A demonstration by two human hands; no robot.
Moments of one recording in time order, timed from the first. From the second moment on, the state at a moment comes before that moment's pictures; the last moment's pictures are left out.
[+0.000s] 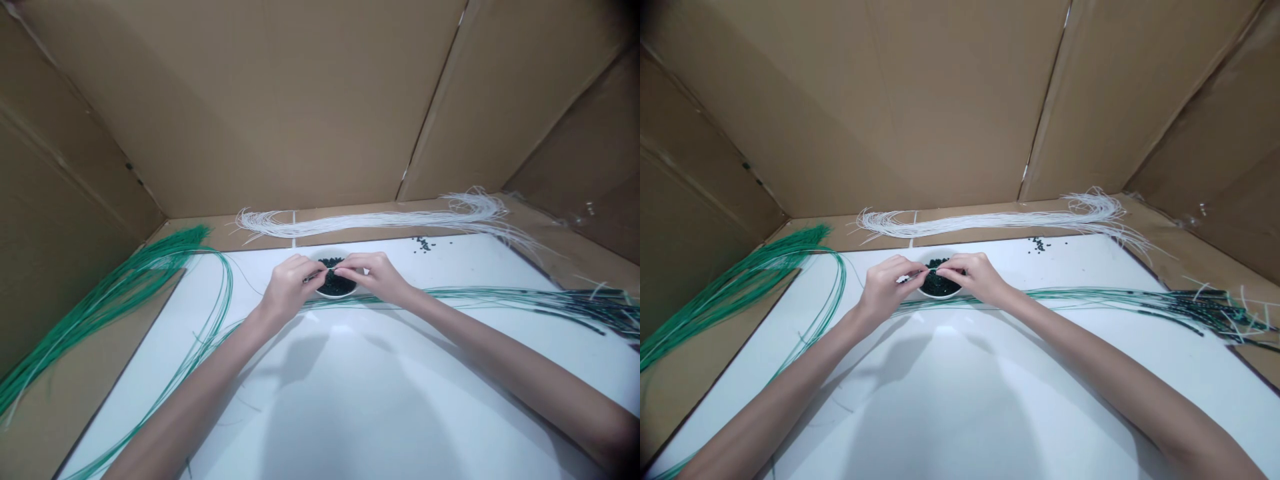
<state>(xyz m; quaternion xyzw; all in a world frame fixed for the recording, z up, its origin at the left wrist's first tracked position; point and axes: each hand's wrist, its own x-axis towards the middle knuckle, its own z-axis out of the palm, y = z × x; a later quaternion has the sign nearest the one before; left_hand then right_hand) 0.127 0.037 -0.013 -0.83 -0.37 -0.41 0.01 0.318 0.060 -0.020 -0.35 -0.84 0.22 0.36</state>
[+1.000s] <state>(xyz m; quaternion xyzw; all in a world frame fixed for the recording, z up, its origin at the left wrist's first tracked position) 0.138 0.030 -0.005 -0.68 -0.49 -0.41 -0.36 0.314 0.051 -0.015 -0.33 -0.84 0.18 0.39</state>
